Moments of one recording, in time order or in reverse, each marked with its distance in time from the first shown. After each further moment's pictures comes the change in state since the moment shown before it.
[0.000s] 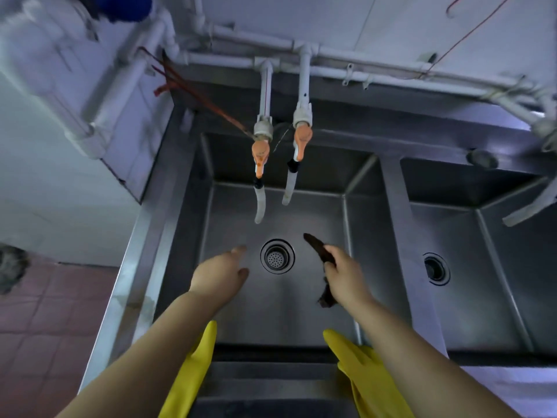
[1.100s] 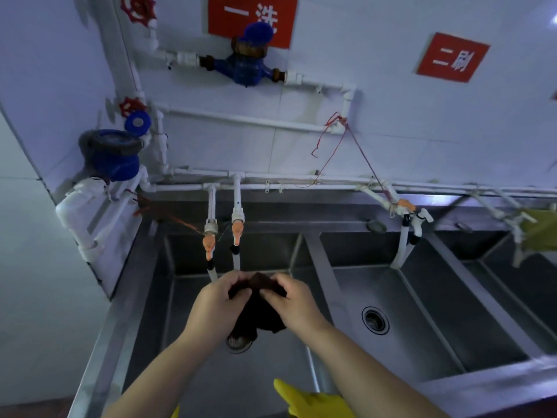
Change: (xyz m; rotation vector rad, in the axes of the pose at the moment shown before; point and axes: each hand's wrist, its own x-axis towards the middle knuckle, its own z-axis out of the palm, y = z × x) left_hand -0.116 0.132 -0.124 -0.665 0.297 0.341; right_hand -0.105 -0.104 -0.112 0.281 0.082 -0.388
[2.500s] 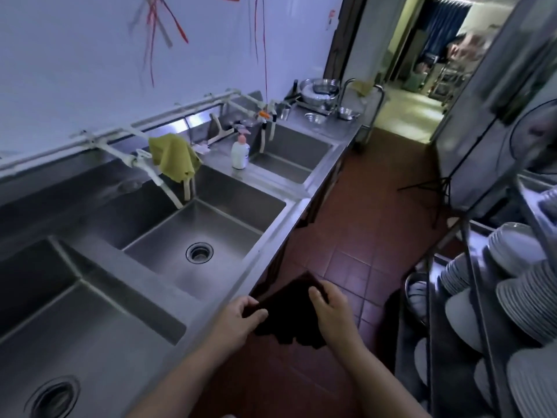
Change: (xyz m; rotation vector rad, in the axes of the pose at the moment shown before) left_hand -0.072 0.342 0.796 -0.120 -1.077 0.143; right_hand -0.387 0.414 -0.638 0.086 1.136 0.655
